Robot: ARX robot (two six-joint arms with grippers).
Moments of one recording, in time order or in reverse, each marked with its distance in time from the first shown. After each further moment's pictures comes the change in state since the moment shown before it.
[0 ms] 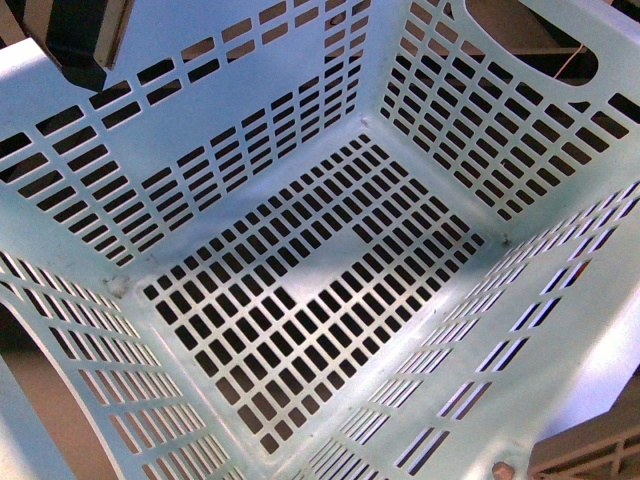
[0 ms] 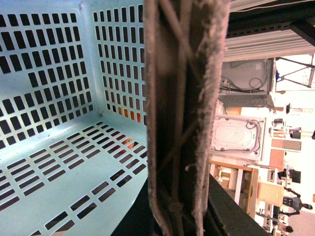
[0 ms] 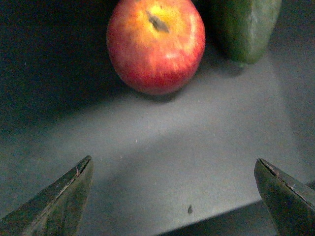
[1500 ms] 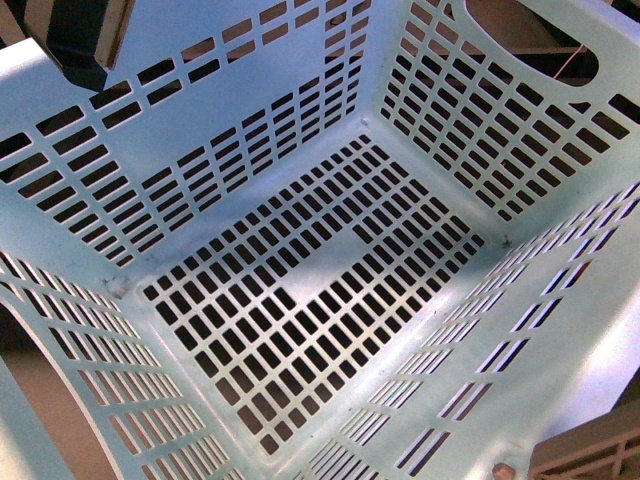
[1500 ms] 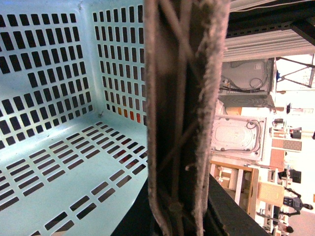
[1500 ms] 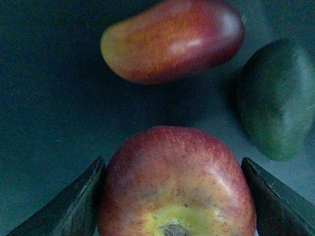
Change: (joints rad) left arm 0.000 0.000 0.000 0.000 0.000 0.000; right arm -0.027 -0.019 0.222 -0.136 -0.155 0.012
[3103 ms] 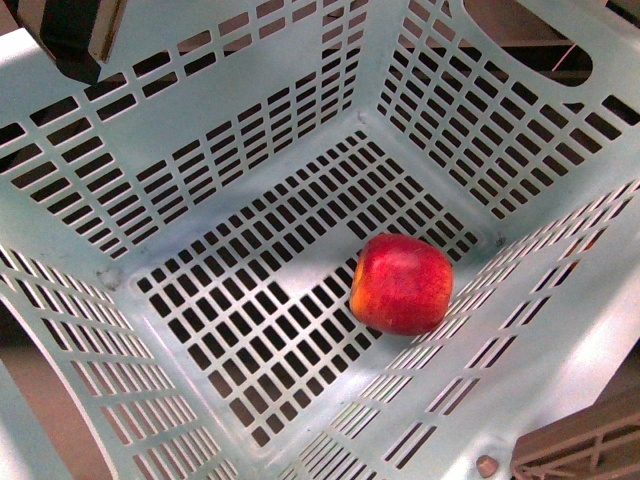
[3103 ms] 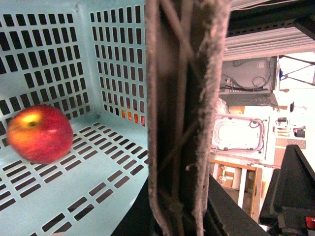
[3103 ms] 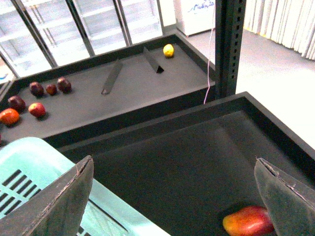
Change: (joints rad) left arm 0.000 0.006 0.000 0.000 0.002 0.010; right arm 0.683 -1.128 -0.125 -0.251 0.640 0.295
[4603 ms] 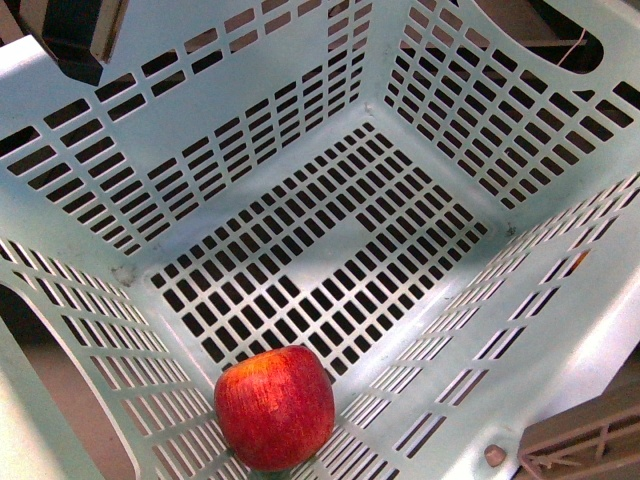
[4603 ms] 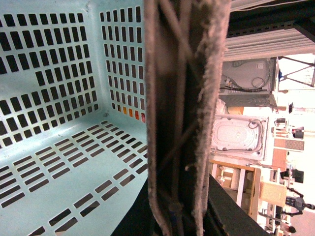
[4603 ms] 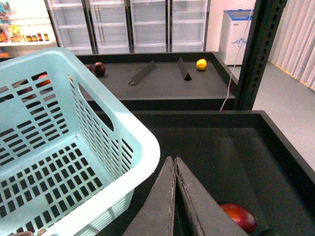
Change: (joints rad) left arm 0.000 0.000 0.000 0.000 -0.002 -0.004; right arm -0.318 -0.667 -0.547 0.005 -0.544 -0.258
